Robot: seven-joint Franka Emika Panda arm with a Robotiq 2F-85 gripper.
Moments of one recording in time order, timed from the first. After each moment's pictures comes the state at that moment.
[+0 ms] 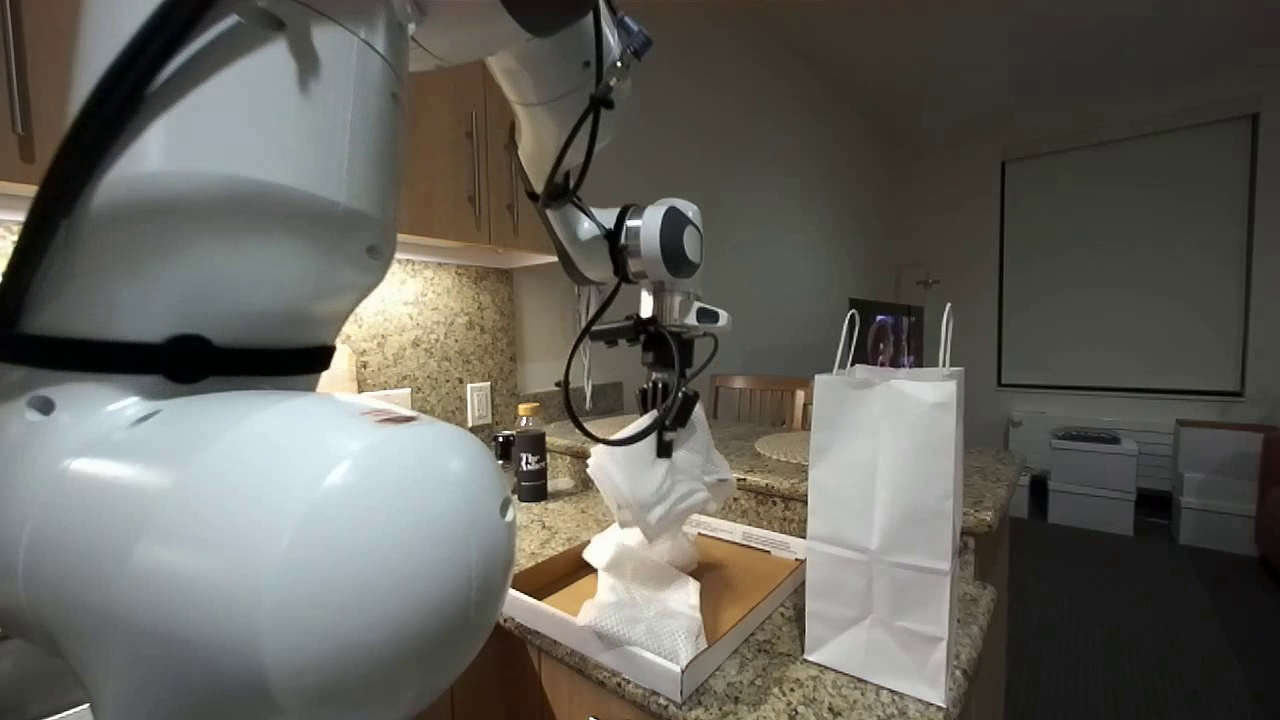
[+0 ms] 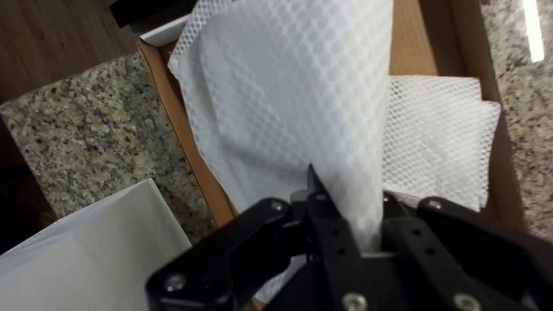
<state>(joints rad) 0.21 0.14 0.06 -1.92 0.02 1.94 0.67</state>
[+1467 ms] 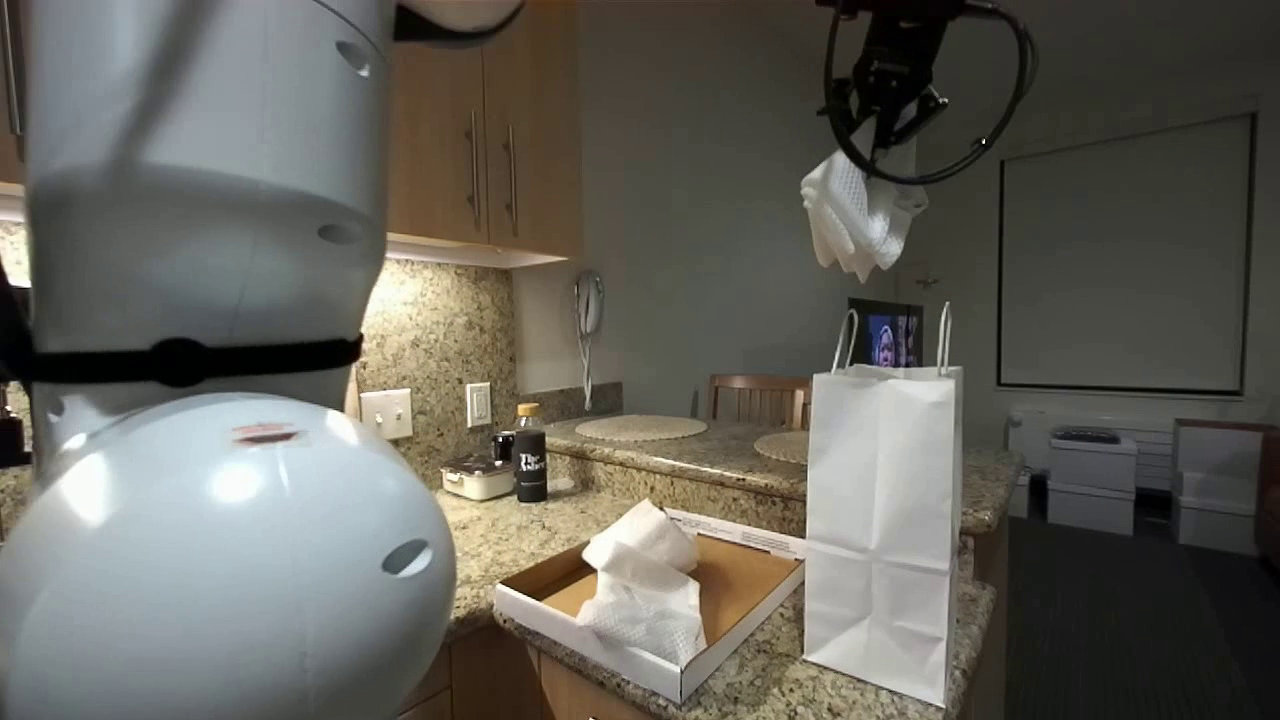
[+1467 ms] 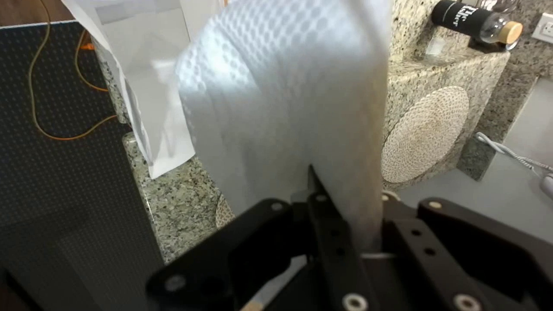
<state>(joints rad) -0.14 0.09 -0.27 -1.25 0.56 1.51 -0.19</state>
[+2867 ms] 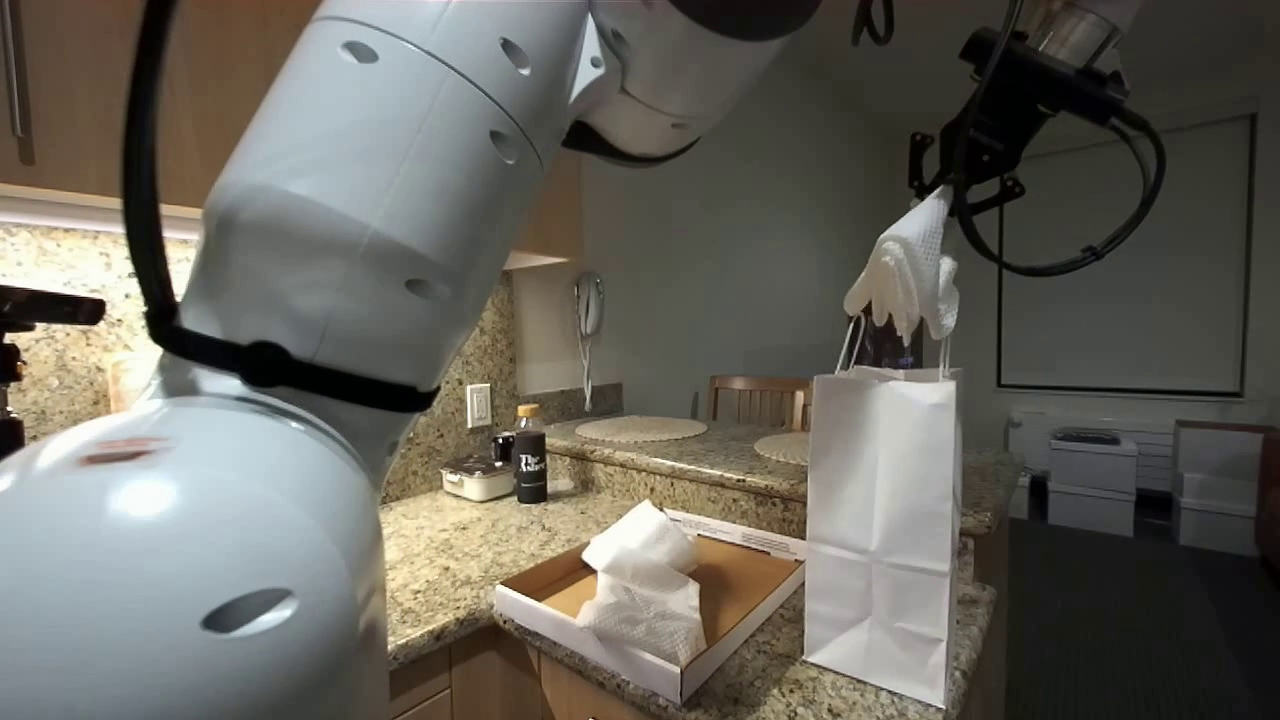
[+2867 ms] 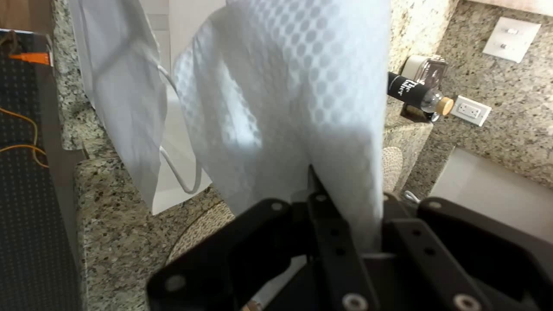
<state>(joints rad) -0.43 0.46 -0.19 -0.91 0.79 1.19 -0.48</state>
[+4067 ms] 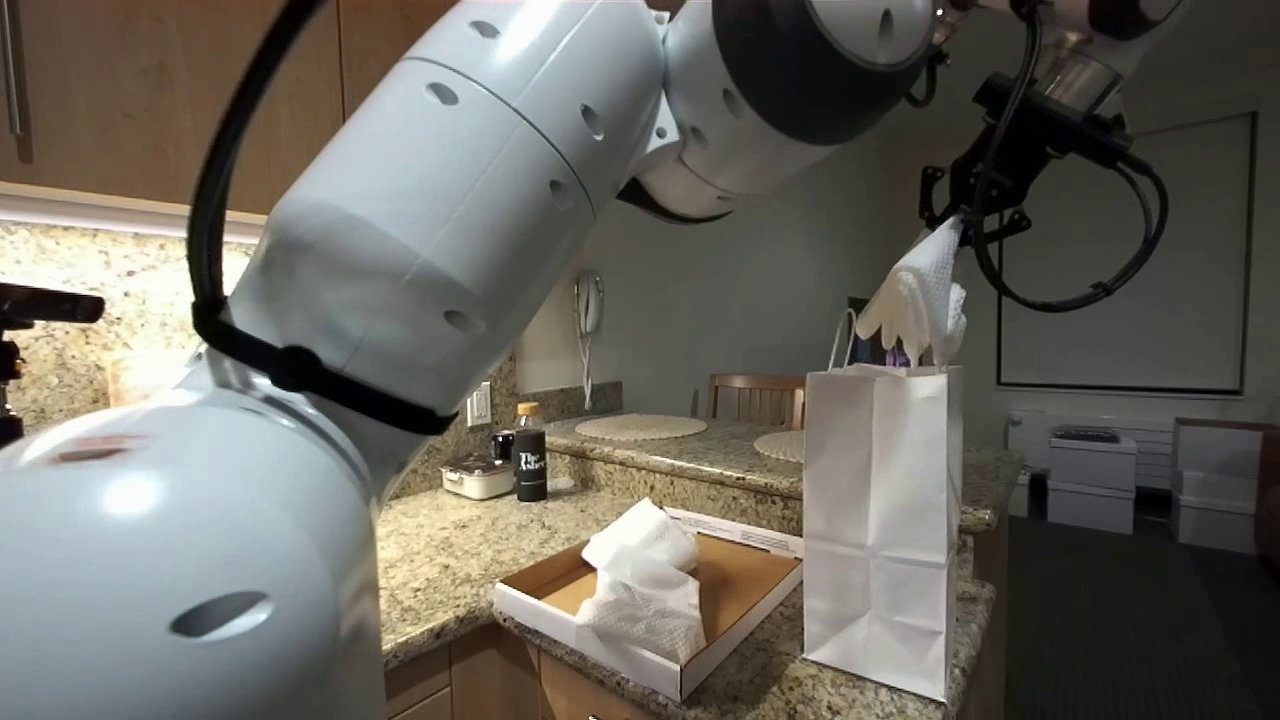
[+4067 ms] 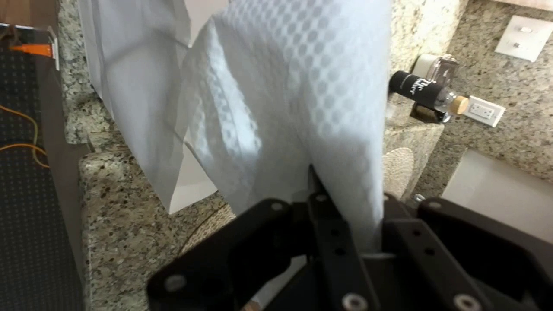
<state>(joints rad) -0.46 0.63 -0.12 -0.72 0.77 1.19 -0.45</state>
